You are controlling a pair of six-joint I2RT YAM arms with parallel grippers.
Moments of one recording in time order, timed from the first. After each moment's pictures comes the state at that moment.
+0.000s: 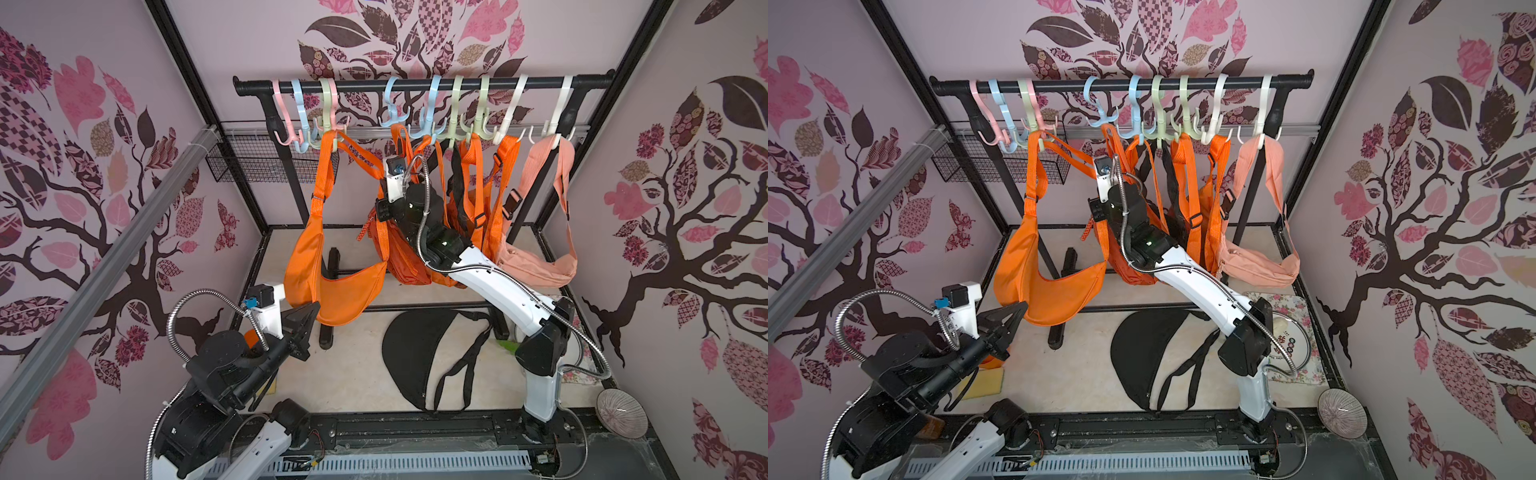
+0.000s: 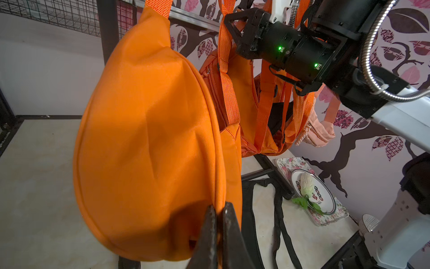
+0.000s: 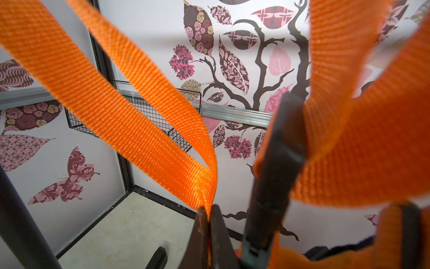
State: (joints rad) left arm -0.54 0.45 1.06 -0.78 -0.02 -0.29; right arm 0.80 1.92 2.03 -0.03 0.41 -0.06
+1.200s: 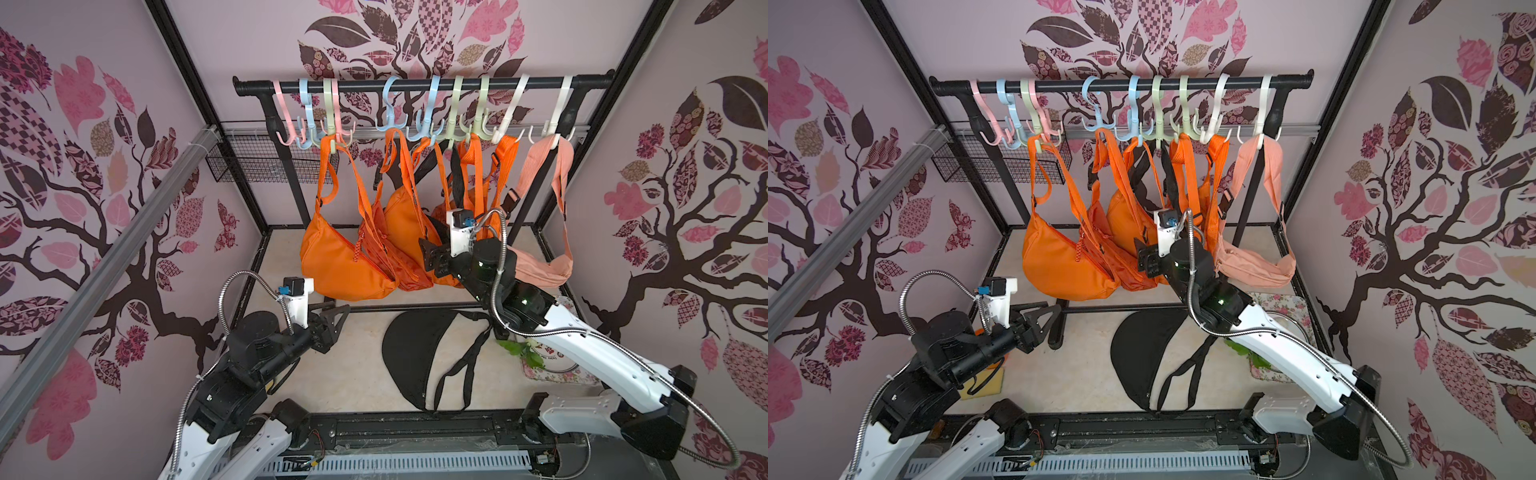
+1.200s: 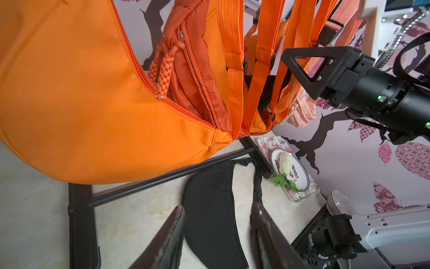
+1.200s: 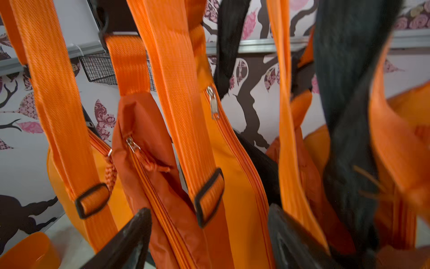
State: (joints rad) left arm -0.57 0.54 0.94 -0.68 0.12 -0.39; right arm 0.81 1.18 1.18 -0.16 0.38 0.19
